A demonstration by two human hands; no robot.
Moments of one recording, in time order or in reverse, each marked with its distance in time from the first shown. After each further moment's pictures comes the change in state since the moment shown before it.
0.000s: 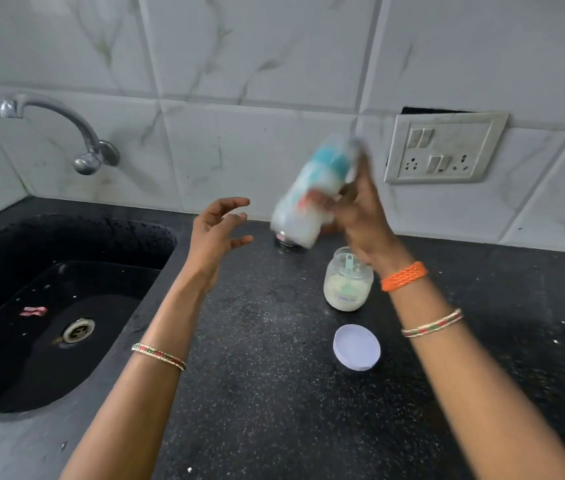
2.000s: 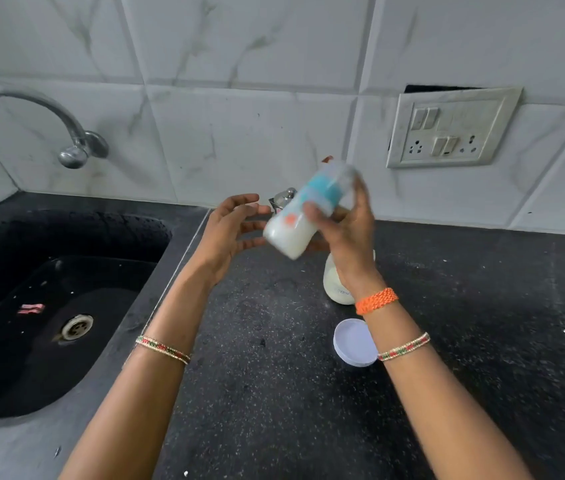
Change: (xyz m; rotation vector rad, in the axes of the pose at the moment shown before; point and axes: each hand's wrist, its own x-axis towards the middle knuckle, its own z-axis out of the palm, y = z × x) left_hand 0.013 -0.007 0.023 -0.025 -0.091 -0.236; right_hand -0.014 0.056 0.009 0.210 0.324 0.097
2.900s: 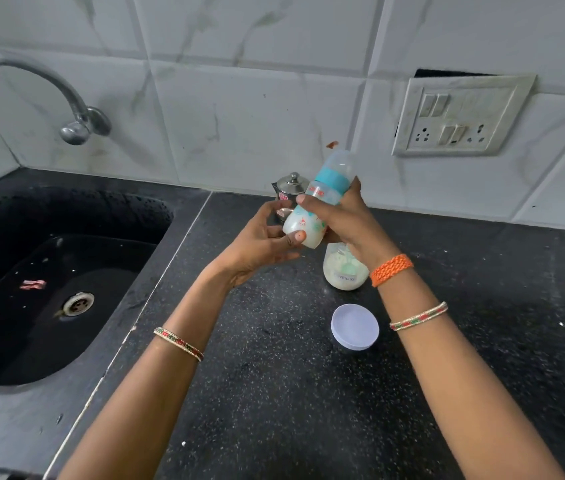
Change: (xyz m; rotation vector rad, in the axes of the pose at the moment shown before) left_hand -0.021 -0.031 0.017 0.136 -0.326 -0.121; right_hand 0.010 -0.015 -0.005 -0.485 -0.167 0.307
